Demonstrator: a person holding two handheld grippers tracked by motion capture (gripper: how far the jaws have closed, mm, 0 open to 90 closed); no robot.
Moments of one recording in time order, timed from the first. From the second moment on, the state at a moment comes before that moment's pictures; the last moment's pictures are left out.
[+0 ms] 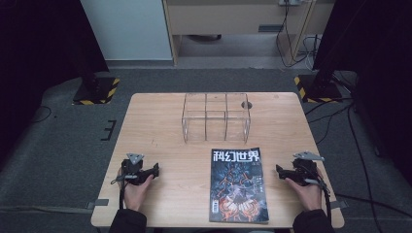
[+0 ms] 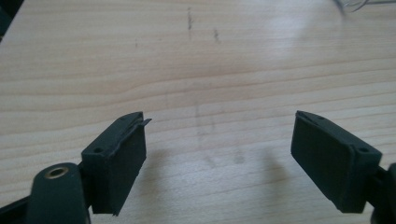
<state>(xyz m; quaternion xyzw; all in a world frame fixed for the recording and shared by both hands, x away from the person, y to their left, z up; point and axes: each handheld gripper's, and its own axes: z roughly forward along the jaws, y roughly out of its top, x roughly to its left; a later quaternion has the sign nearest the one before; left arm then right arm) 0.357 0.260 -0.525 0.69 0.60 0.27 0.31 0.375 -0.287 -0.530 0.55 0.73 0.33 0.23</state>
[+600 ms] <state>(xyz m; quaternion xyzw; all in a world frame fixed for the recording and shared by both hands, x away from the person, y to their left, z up) 0.343 0.221 -0.505 0.70 0.55 0.26 0.38 0.367 -0.286 -0.503 0.54 0.71 0.39 0.22</state>
